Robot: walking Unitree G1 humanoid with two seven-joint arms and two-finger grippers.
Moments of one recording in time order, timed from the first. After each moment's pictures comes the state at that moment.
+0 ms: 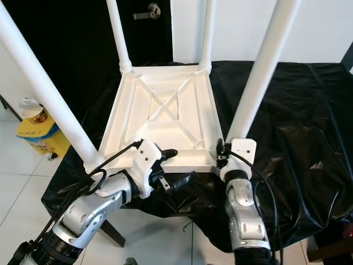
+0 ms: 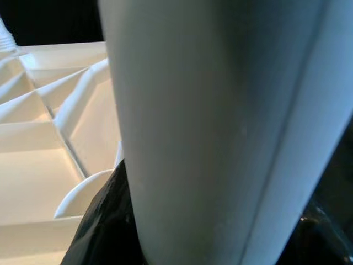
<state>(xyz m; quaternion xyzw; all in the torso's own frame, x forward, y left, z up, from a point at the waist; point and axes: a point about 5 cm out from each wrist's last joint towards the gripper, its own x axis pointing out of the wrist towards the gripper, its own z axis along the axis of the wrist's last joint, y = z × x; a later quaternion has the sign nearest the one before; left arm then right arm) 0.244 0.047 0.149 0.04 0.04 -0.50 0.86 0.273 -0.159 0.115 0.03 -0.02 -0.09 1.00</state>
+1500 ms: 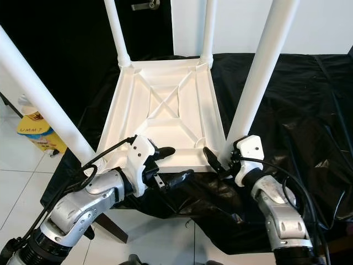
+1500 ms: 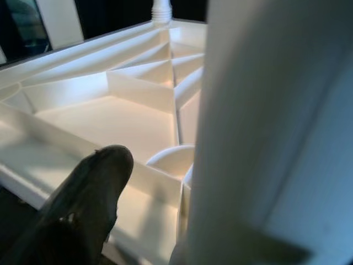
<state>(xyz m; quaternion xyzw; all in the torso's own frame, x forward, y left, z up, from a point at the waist) 0.239 0.056 0.162 0.02 0.05 -0.52 0.85 0.270 -0.188 0.130 -0.06 -0.02 0.25 0.97</state>
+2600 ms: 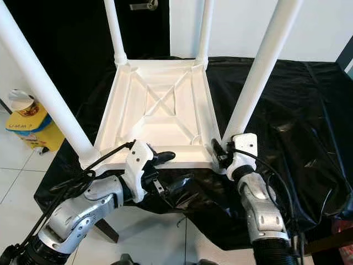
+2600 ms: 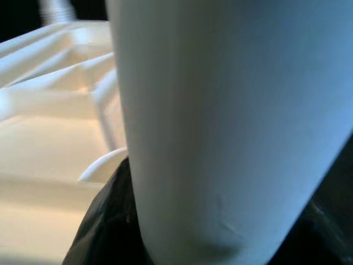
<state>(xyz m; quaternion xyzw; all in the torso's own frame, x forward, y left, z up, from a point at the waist) 0.231 0.056 0.160 0.01 0.05 -0.52 0.85 0.286 -0.173 0.116 0.01 0.00 0.02 1.00</state>
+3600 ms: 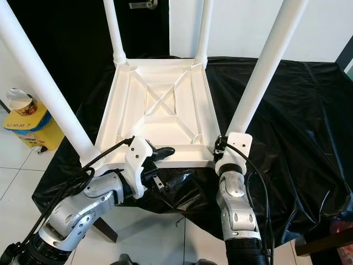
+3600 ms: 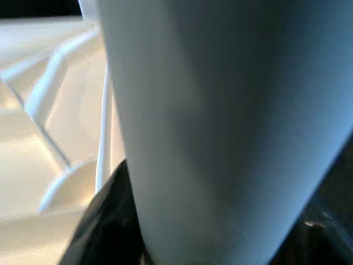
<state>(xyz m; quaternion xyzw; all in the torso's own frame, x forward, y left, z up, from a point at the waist) 0.235 0.056 0.165 0.01 0.03 -0.52 0.86 0.285 -0.145 0.117 0.04 0.01 -0.10 0.99</state>
